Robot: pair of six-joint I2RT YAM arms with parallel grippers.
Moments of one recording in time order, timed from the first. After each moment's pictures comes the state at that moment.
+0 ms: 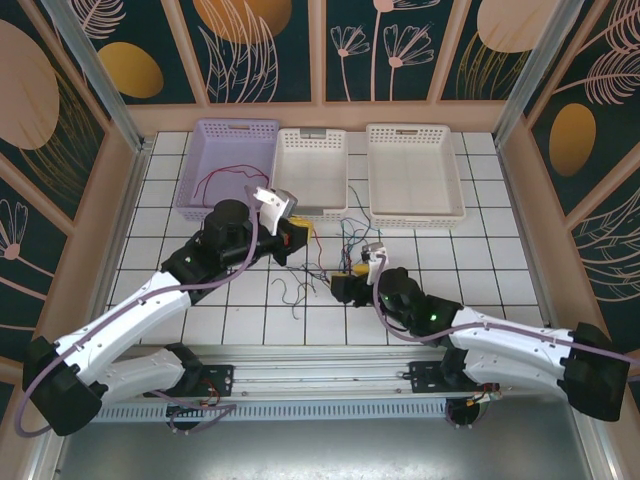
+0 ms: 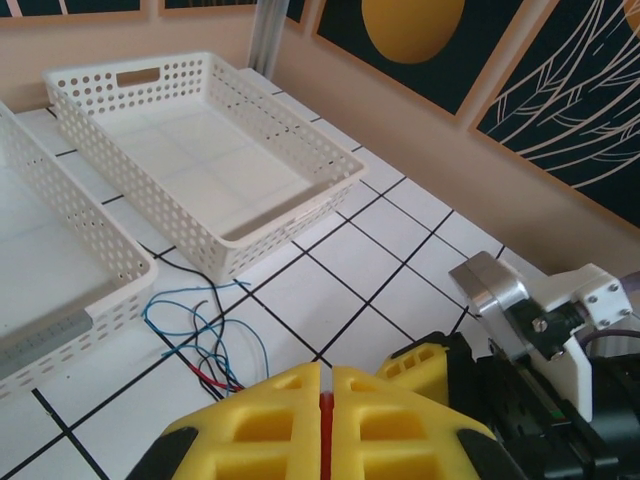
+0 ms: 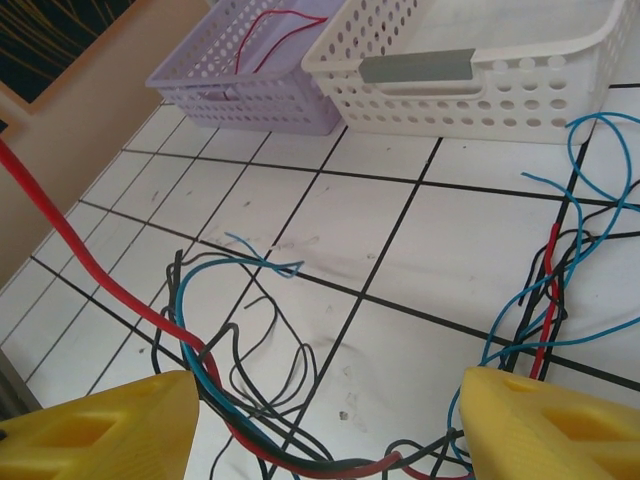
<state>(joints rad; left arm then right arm) -0.72 1.07 0.88 -0.12 0.31 -0.25 1.05 0.94 0.38 0.15 0.23 0.59</state>
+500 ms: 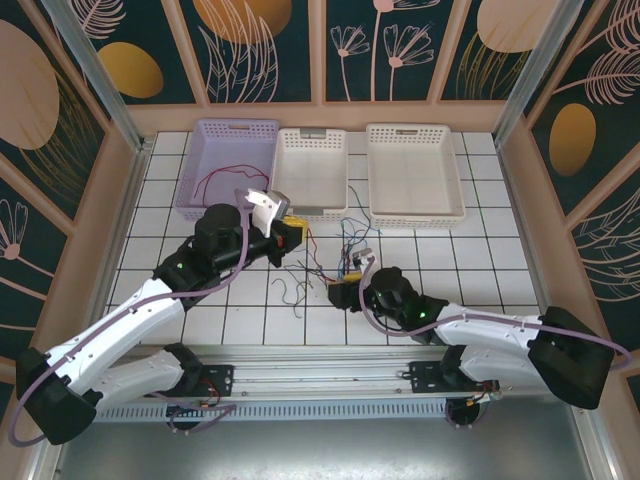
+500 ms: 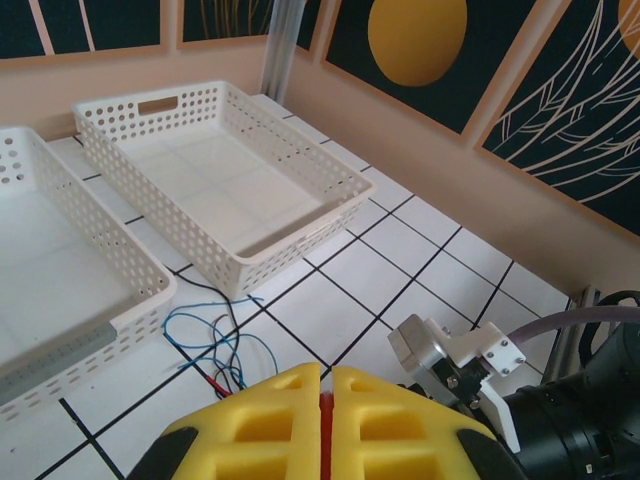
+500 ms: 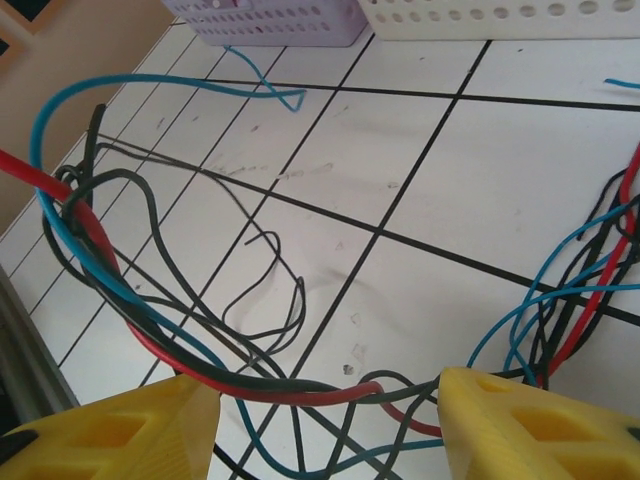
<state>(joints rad) -0.72 1.01 0.86 -0.12 0.28 -0.24 0.98 1.10 0.31 0.34 0.03 0.58</state>
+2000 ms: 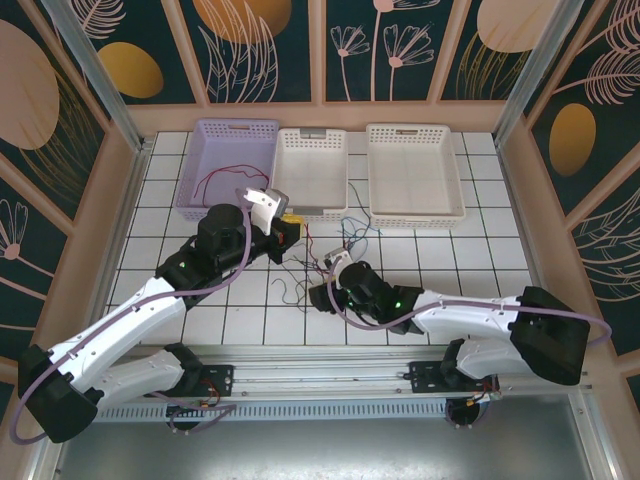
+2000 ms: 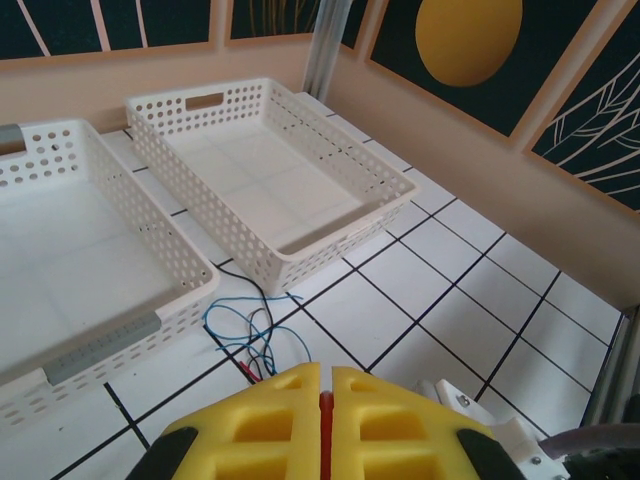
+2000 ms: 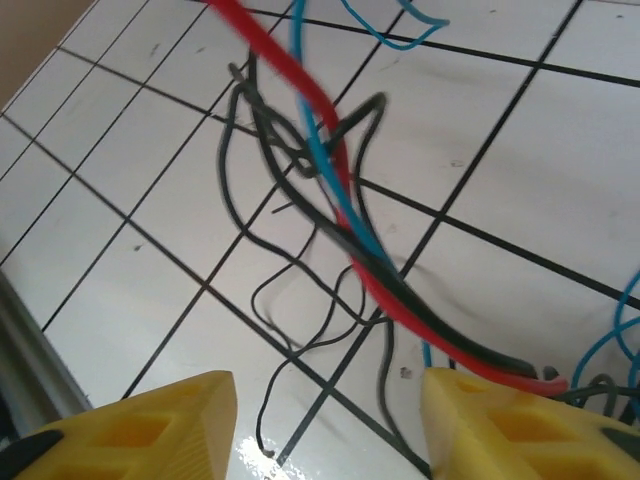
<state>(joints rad) -0.72 1.03 0.86 -0.12 0.19 -0.24 1.10 1.27 0.54 0.12 0.12 0.54</state>
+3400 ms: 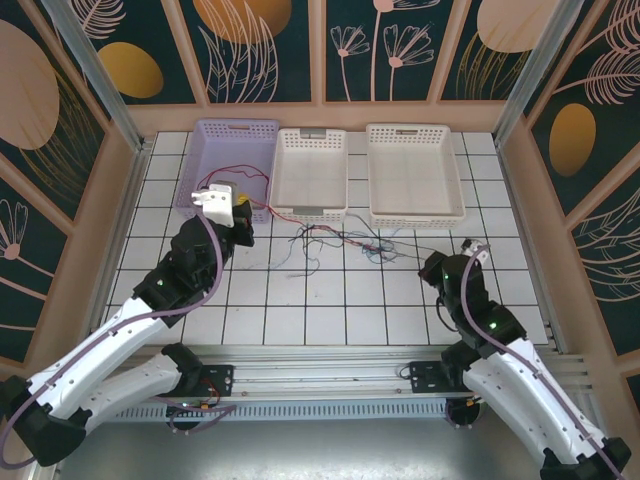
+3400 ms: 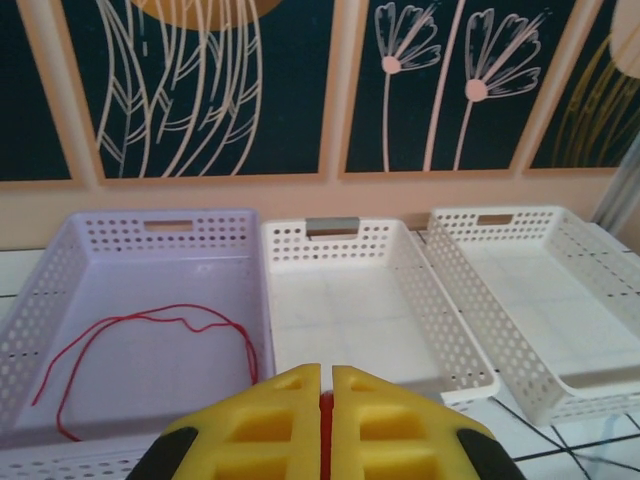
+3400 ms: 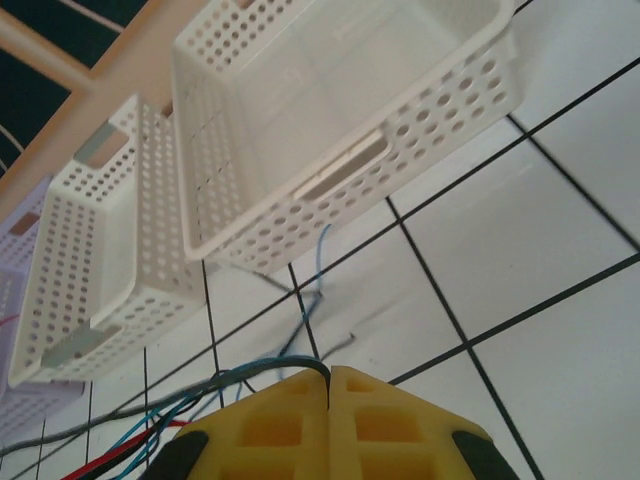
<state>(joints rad) -0.71 0.86 0.80 -0.11 -0.46 -0.21 0.49 0.47 0.49 -0.57 0.36 0.92</state>
